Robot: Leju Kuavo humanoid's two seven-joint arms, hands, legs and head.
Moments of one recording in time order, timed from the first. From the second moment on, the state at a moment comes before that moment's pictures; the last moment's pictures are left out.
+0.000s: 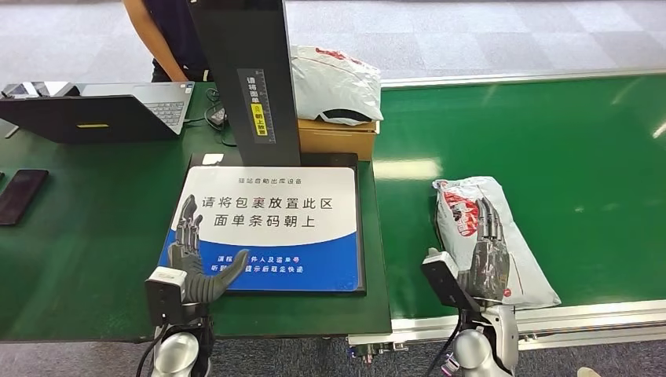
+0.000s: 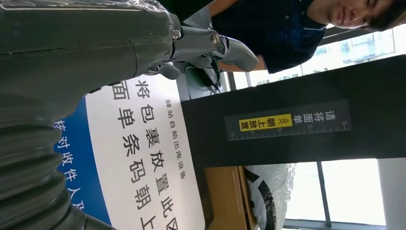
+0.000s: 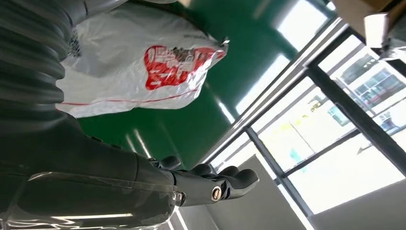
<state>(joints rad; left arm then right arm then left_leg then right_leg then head) -0.01 -0.23 -0.11 -1.41 -0.37 0.09 -0.60 -0.04 0.10 -0.14 -1.39 0.88 -0.58 -0.24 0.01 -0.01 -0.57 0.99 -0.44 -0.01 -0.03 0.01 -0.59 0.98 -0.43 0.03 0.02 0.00</state>
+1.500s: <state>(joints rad) -0.03 -0.23 -0.11 -1.41 -0.42 0.06 -0.56 -0.21 0.08 -0.40 -0.99 1.18 -0.46 0.04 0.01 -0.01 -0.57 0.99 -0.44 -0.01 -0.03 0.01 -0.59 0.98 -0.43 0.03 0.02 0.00</state>
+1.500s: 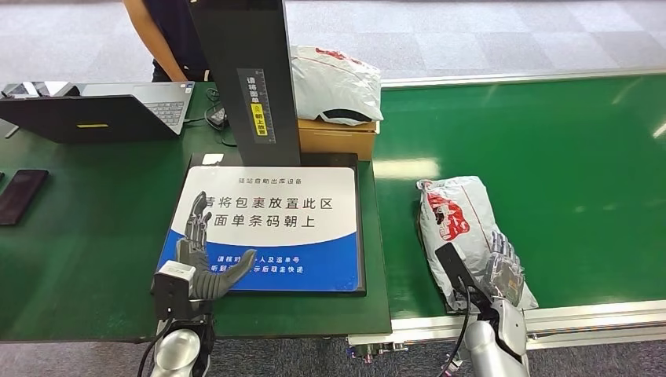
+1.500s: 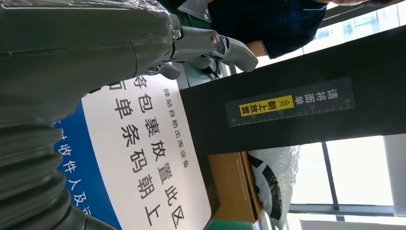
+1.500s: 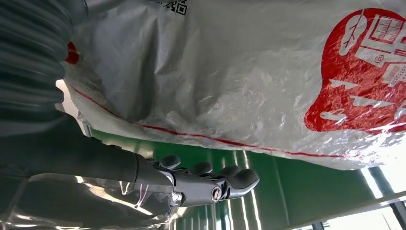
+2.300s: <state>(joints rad) -0.04 -0.23 -0.11 -1.41 -0.42 0.07 -0.54 -0.41 0.05 -0.42 -0.67 1.28 -0.42 0.09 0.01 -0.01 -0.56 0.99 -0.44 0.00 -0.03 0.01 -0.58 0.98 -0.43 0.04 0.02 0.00</state>
